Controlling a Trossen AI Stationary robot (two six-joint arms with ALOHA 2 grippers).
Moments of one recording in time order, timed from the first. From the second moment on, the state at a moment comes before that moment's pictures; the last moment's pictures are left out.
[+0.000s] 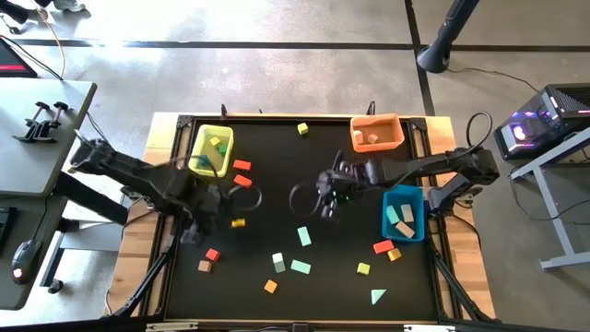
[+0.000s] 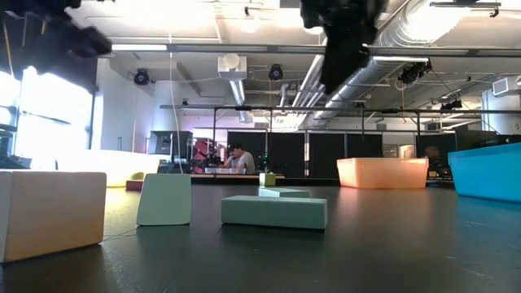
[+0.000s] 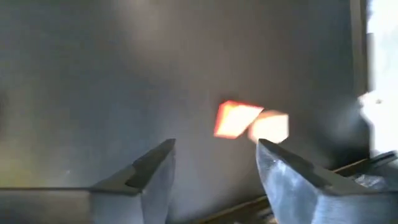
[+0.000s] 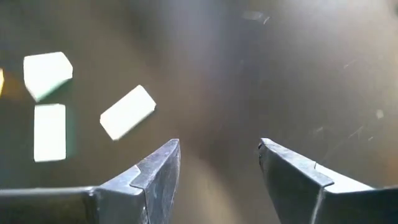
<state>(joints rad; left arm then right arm) -0.33 1.22 1.02 -1.18 0.19 -0.12 0.12 1.60 1.34 -0.88 0.16 0.43</state>
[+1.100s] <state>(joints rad) -0.63 1.48 0.73 -0.77 0.07 -0.40 0.35 1.60 1.23 -0.79 0.26 0.79</state>
